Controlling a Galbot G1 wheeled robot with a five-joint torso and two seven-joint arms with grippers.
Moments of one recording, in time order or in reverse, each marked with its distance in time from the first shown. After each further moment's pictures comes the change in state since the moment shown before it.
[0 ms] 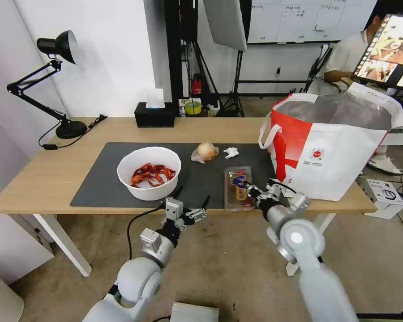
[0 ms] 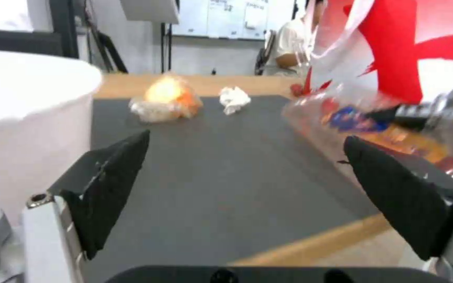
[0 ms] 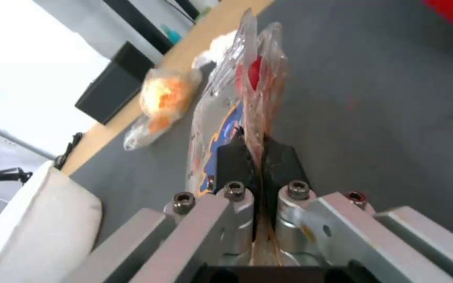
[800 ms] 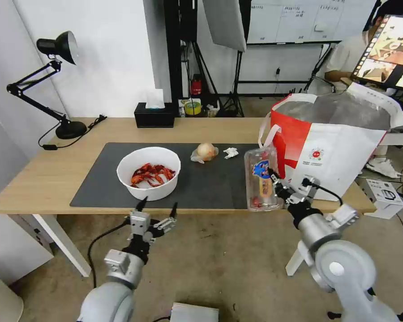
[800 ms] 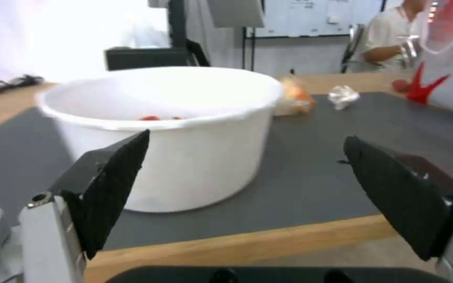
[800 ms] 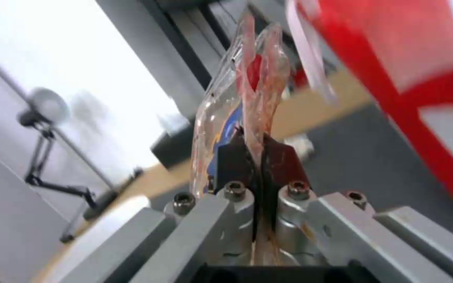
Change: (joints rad) left arm 0.257 -0.035 -0.277 -0.148 0.099 -0.023 -0.013; right arm -0.175 -0.120 0.103 0.262 -0.058 0.168 -0.184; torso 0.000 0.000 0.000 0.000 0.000
